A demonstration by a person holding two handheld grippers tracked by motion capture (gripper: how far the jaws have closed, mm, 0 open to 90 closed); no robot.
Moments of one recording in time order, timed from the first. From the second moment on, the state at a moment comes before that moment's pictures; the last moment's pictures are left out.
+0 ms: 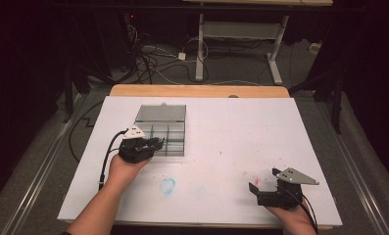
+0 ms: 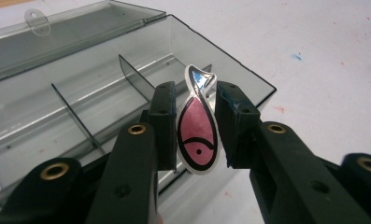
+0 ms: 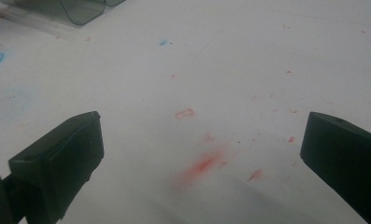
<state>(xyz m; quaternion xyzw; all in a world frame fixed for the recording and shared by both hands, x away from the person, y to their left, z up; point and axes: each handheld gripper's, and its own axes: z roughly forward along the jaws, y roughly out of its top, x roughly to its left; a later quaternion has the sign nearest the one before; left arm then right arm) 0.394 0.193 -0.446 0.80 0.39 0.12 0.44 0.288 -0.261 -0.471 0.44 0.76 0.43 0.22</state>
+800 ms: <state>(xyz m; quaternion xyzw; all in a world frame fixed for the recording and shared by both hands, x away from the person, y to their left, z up) 0.449 0.155 -0.434 0.81 0.39 0.12 0.41 0.287 -0.265 -0.470 0.44 0.76 0.43 0.22</state>
